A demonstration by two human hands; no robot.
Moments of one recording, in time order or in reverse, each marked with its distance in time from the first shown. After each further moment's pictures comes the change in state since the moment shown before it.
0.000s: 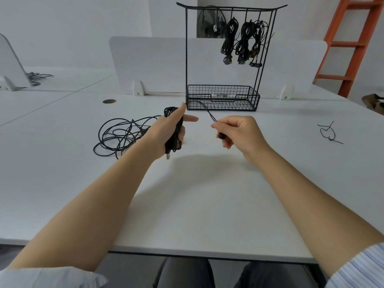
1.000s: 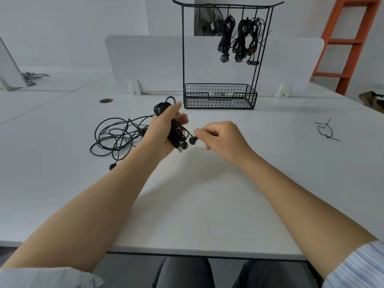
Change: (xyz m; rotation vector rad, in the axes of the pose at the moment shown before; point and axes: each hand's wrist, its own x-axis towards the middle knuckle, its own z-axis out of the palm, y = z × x) left_hand 0.009 -0.005 0.012 -0.553 0.154 0.002; right_hand -0.014 -0.006 0.021 -0.315 -0.108 -0.132
